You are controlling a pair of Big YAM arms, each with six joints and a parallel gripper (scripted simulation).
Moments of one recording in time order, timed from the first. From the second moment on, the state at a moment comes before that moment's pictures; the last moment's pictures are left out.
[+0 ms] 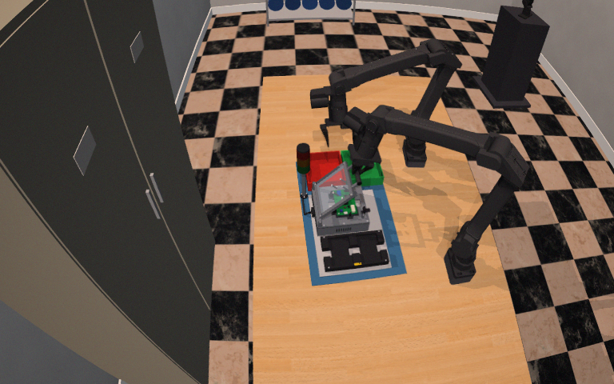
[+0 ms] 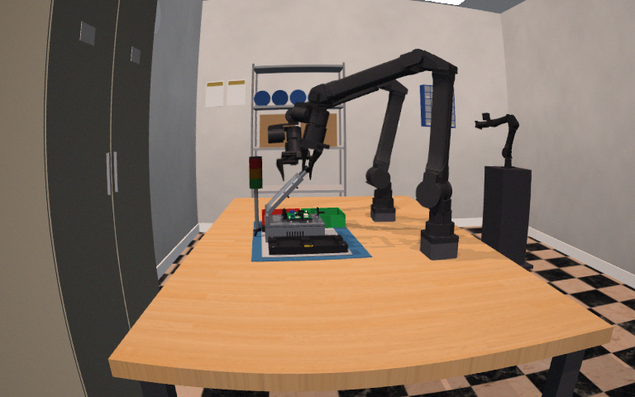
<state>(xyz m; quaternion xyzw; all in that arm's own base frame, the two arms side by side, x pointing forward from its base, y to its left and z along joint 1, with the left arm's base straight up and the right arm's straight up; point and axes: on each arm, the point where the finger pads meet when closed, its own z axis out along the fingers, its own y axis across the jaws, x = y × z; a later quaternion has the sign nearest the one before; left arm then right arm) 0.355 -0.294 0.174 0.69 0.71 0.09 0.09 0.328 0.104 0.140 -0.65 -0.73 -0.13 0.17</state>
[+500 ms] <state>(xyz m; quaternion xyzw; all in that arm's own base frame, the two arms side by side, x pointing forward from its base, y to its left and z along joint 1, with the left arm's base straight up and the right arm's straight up) 0.353 -0.294 0.172 0.69 0.71 0.10 0.10 0.328 0.104 0.140 -0.65 -0.73 -0.13 0.17</state>
